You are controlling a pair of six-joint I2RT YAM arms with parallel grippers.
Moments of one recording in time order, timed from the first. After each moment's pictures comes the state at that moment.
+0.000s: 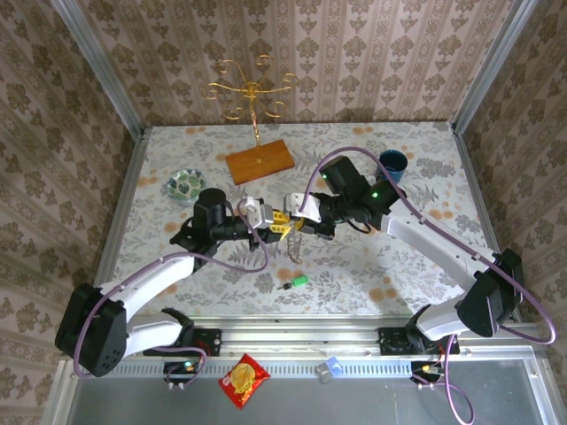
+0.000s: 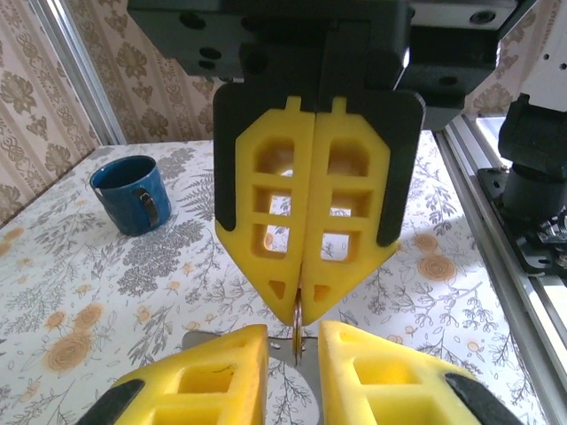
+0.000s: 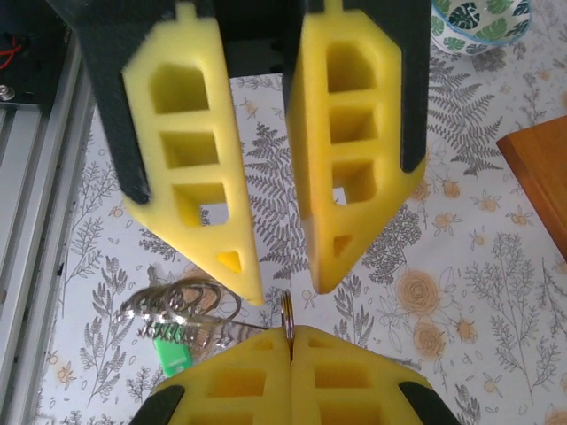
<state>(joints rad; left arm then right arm) -0.59 1.17 0.63 0.26 0.88 0.35 0.67 1.43 1.30 -0.76 -0.44 -0.77</state>
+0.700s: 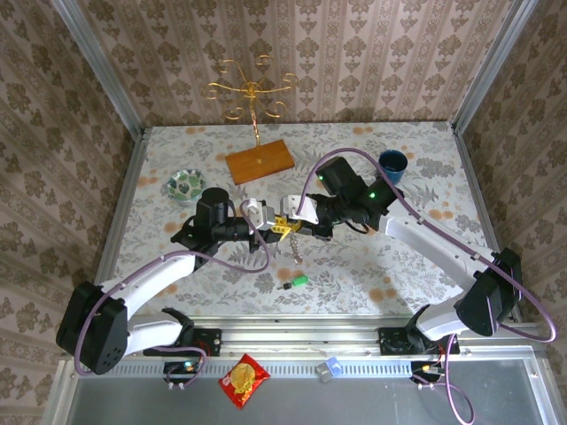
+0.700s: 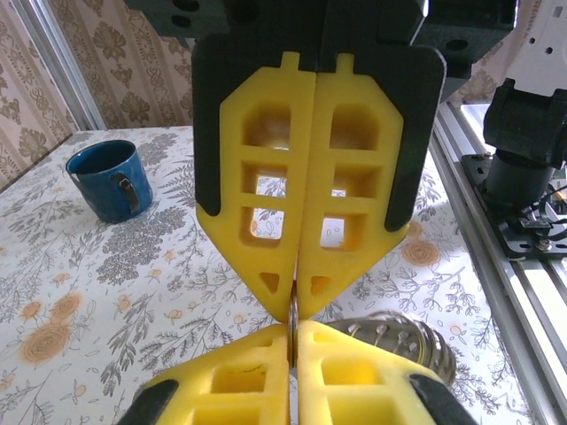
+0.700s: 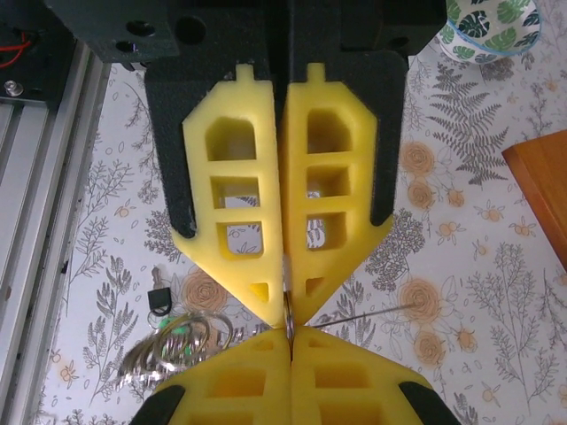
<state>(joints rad) -0.59 1.18 0.65 0.20 0.90 0.38 0.69 1.44 1.32 -0.77 -0.44 -0.77</state>
